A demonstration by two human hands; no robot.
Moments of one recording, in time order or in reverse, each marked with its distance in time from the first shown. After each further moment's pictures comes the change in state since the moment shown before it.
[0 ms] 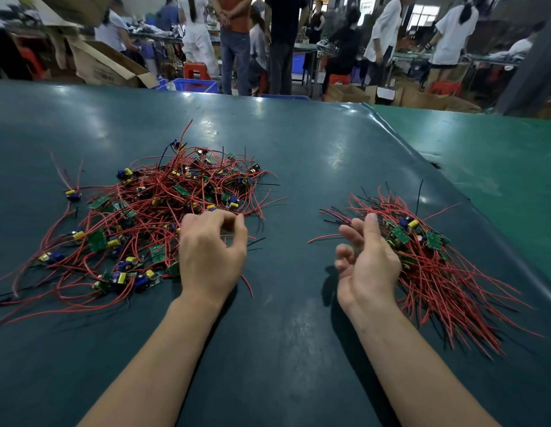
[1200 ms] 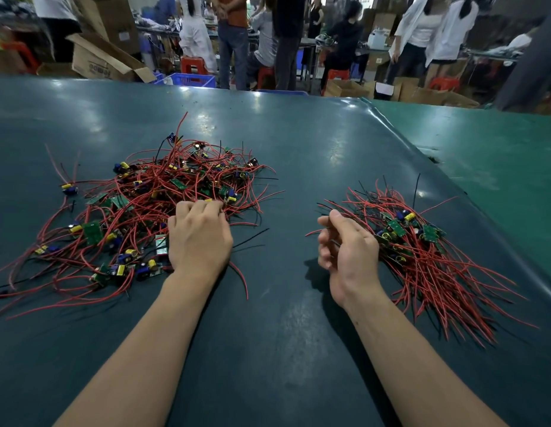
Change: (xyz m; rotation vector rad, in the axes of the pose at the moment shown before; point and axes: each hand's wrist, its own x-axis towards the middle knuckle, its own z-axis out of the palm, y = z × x) left_hand 0.017 -0.019 0.009 0.339 -0.251 -0.062; right_hand -0.004 0.003 0.002 -0.238 -0.253 0.008
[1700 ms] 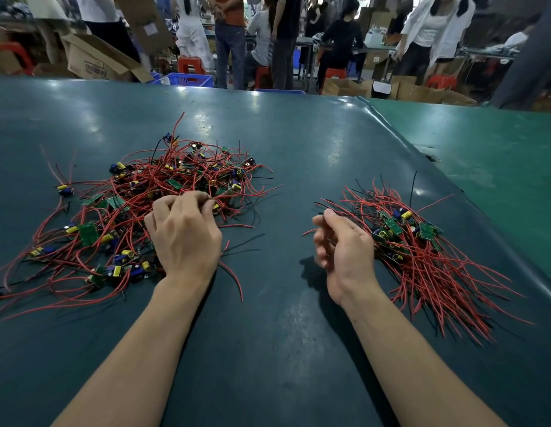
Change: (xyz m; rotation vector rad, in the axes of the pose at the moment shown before) left_hand -0.005 0.002 -0.009 -0.120 0.285 -0.053; right_hand 0.000 0.000 -0.001 -0.016 -0.019 0.024
